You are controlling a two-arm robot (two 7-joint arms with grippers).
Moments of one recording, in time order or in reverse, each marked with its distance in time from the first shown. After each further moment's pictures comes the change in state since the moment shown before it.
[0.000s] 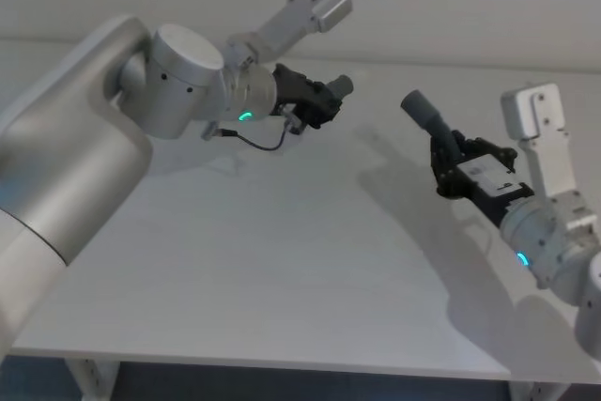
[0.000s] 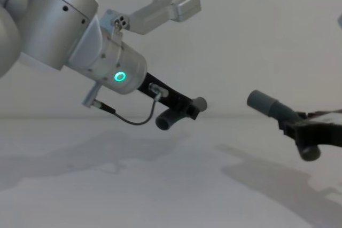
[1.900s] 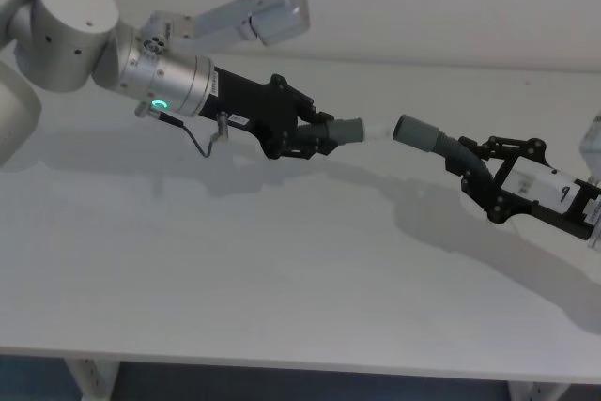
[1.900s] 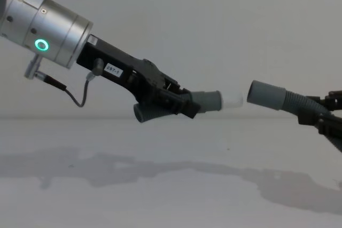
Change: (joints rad) left arm -0.104 0.256 0.110 -0.054 -0.118 -0.343 -0.630; right arm 0.111 0.321 -0.016 0.179 0.153 -0.516 0.590
